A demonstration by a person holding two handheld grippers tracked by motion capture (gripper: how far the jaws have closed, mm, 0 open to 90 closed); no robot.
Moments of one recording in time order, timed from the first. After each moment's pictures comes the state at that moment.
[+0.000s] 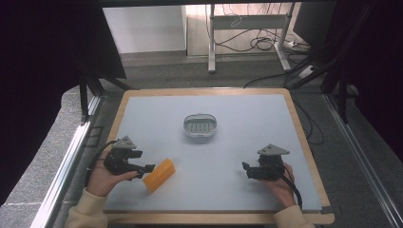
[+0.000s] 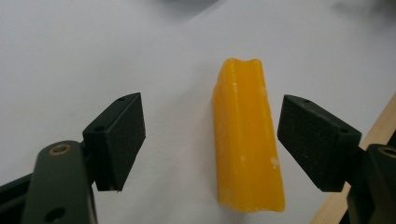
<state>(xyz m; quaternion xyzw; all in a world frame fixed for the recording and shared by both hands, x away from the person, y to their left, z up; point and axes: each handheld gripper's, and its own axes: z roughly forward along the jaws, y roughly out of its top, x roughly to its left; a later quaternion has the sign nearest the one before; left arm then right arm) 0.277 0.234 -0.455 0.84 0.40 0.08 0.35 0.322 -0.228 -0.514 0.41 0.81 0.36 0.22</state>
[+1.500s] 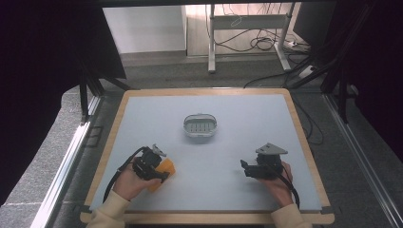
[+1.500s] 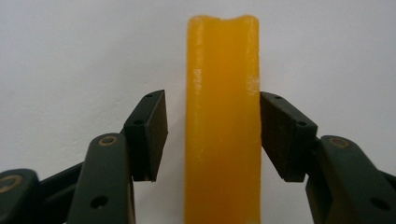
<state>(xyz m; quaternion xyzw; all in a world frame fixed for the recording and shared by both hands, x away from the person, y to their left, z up) 0.288 0.163 -0.486 0.88 0.42 0.08 0.19 0.321 -0.220 -0.509 0.41 0.80 0.36 0.24</state>
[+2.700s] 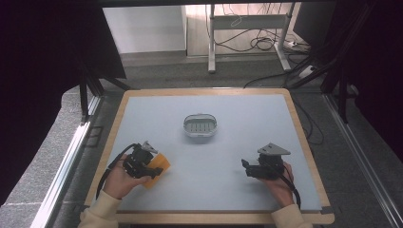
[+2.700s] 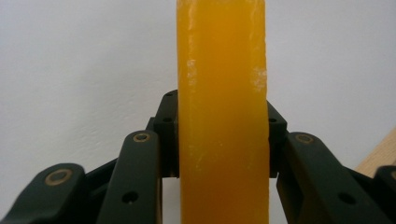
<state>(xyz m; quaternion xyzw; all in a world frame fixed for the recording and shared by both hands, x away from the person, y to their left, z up) 0.283 0.190 -0.465 0.87 0.42 0.08 0.23 0.319 -0.225 -0.507 0.41 0.79 0.37 0.24</state>
